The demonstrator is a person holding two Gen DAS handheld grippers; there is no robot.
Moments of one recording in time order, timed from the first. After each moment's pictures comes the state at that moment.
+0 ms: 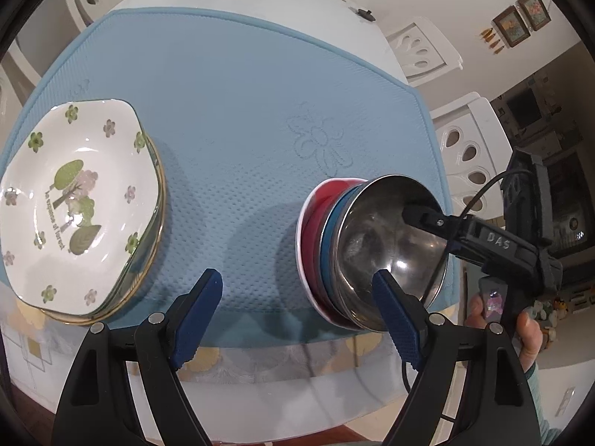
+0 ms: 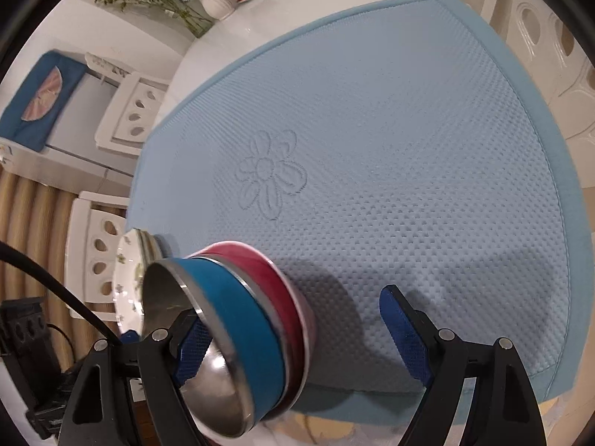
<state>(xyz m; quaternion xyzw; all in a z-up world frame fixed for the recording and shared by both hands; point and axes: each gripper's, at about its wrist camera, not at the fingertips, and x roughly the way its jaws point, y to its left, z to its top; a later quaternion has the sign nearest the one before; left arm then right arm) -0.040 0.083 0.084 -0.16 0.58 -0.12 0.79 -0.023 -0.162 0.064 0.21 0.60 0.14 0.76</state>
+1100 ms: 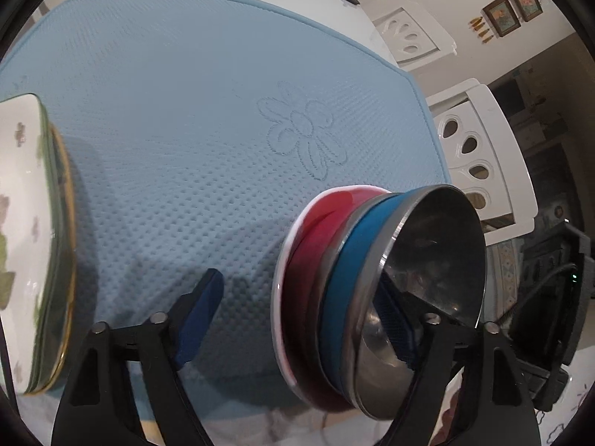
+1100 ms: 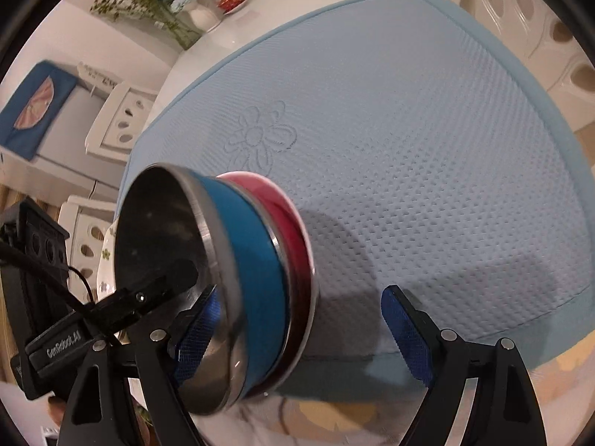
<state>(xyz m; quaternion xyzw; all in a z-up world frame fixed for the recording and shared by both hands) 0.001 0.061 0.024 -0.17 0.58 -0.17 0.78 -0.070 -0.159 0.037 0.23 0.57 0.10 0.78</state>
